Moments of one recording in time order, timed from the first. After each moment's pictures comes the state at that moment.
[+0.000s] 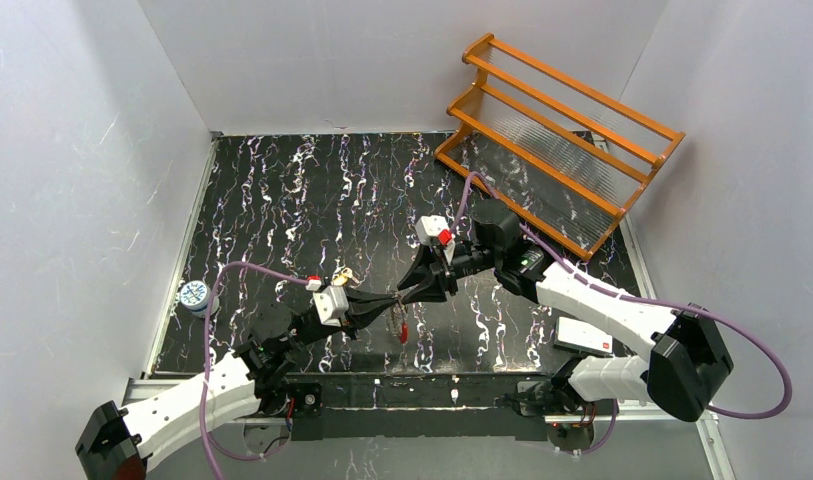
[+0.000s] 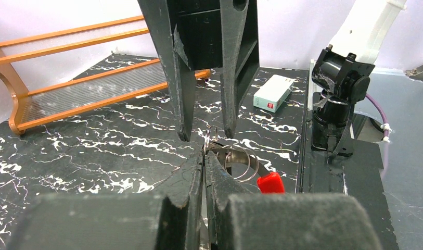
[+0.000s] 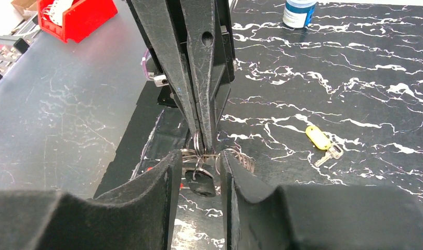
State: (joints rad) left arm -0.88 0.54 0.15 0.58 0.34 0.01; right arm 0.80 1.24 0.85 0.11 -1.06 -0.16
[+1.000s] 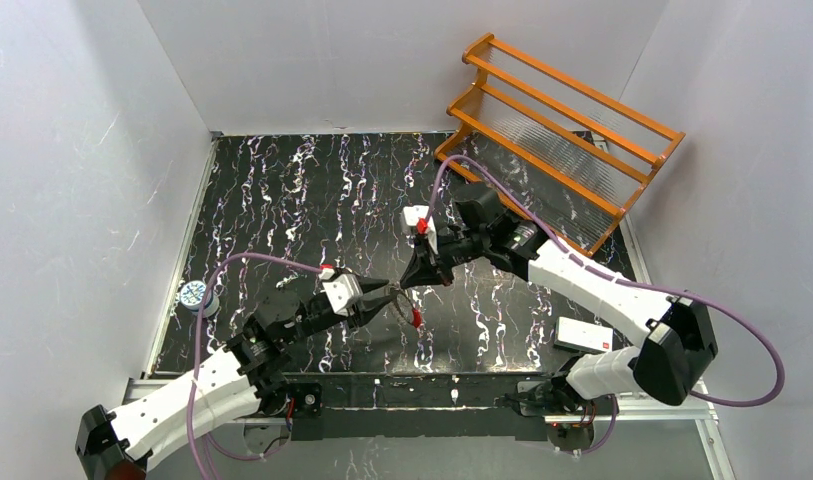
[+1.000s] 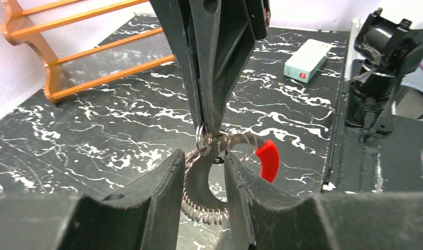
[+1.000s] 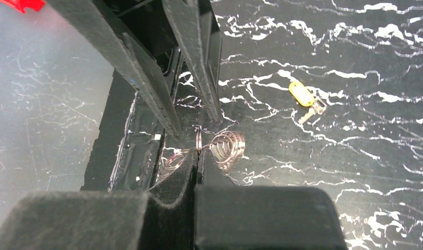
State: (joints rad) left arm -0.88 0.54 0.29 0.29 0.26 0.11; right arm 0.81 1.33 1.06 -0.29 -0.94 -0.33
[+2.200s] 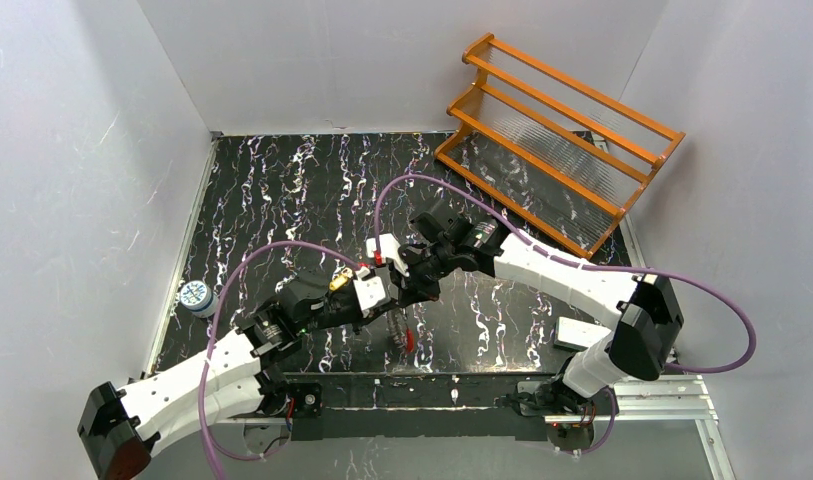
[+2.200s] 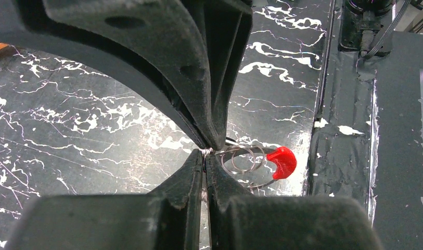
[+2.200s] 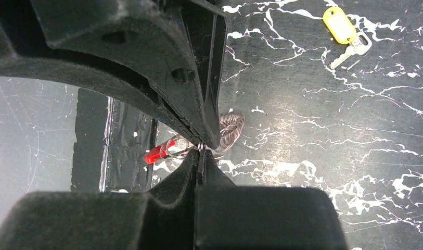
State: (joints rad) left arm -0.88 0.74 0.44 -0.01 0.34 0.26; right arm 0.98 1.51 1.29 -0.71 -0.64 -0.49
